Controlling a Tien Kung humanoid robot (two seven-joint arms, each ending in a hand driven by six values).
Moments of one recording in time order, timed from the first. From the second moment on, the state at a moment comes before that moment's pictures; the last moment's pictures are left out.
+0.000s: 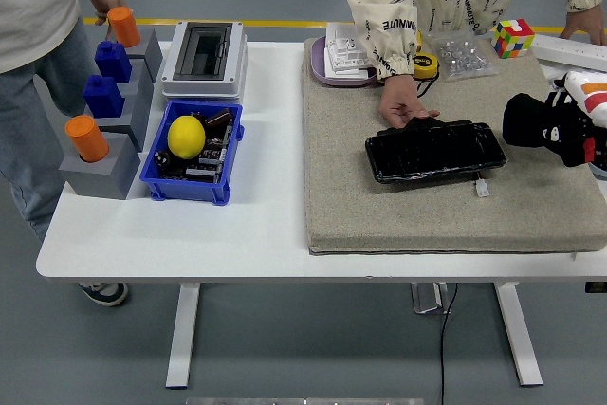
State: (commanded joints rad) left arm -0.01 0.16 -1.51 -0.18 1.20 0.04 0.22; right arm 0.72 -0.44 0.90 0.67 -2.00 -0.21 0.17
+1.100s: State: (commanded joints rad) left arm -0.01 0.17 -1.50 -0.18 1.20 0.04 0.22; right arm 0.72 -0.41 0.70 0.91 -1.94 -0.20 0.14
